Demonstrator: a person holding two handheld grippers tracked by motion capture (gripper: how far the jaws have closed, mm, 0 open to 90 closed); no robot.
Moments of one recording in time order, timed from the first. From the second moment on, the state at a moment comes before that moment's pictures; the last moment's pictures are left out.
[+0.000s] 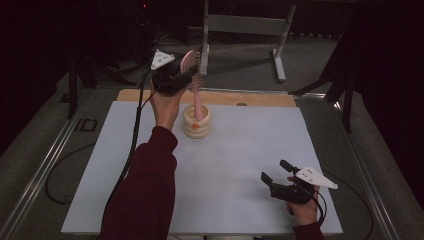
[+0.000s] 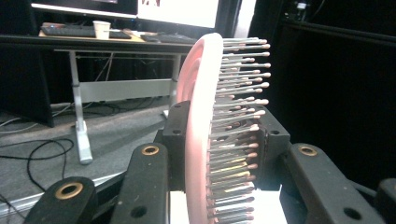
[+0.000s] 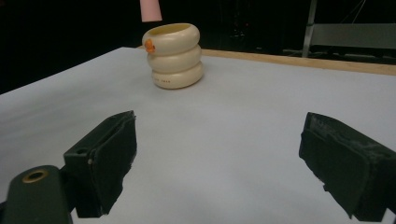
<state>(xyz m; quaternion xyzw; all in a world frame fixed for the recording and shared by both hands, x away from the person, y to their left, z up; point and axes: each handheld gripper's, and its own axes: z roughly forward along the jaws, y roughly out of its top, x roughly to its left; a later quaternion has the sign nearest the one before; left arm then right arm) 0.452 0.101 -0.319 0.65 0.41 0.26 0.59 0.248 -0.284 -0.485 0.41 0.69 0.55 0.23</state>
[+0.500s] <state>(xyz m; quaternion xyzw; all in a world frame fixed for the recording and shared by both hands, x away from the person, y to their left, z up) 0.457 0.092 -0.328 0.63 0.42 0.28 0.58 0.248 -0.282 -0.485 0.41 0.69 0.56 0.23</state>
